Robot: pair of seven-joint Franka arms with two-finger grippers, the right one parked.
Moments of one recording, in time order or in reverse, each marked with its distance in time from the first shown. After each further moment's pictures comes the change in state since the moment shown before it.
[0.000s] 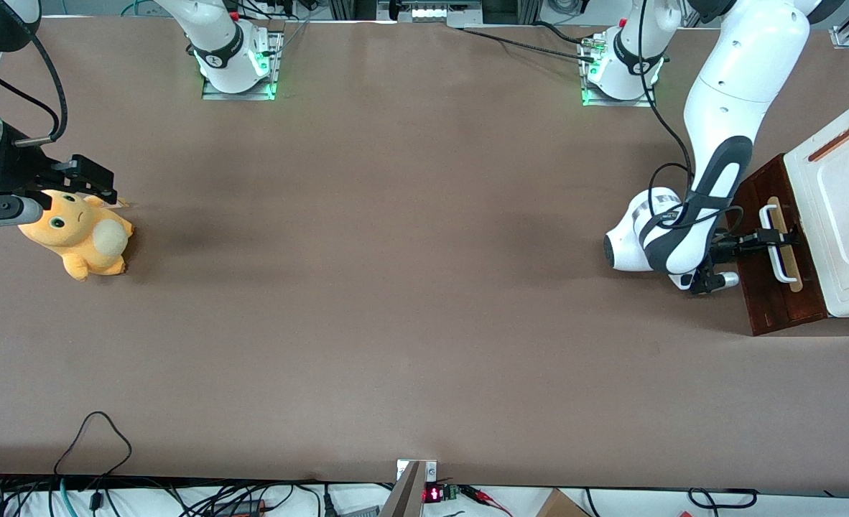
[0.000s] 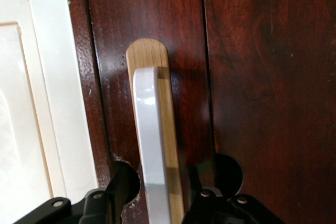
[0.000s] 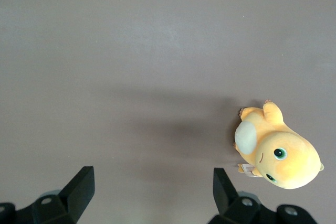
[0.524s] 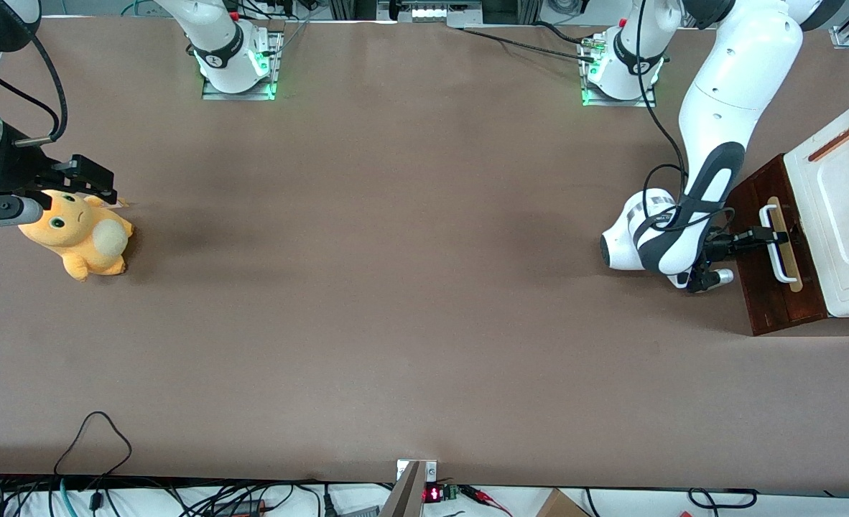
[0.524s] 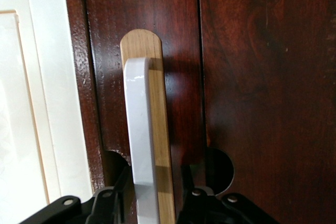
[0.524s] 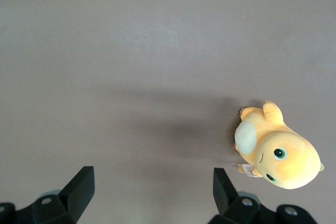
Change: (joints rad) arm -0.003 0.018 -0.002 -0.003 0.003 -0.019 -0.040
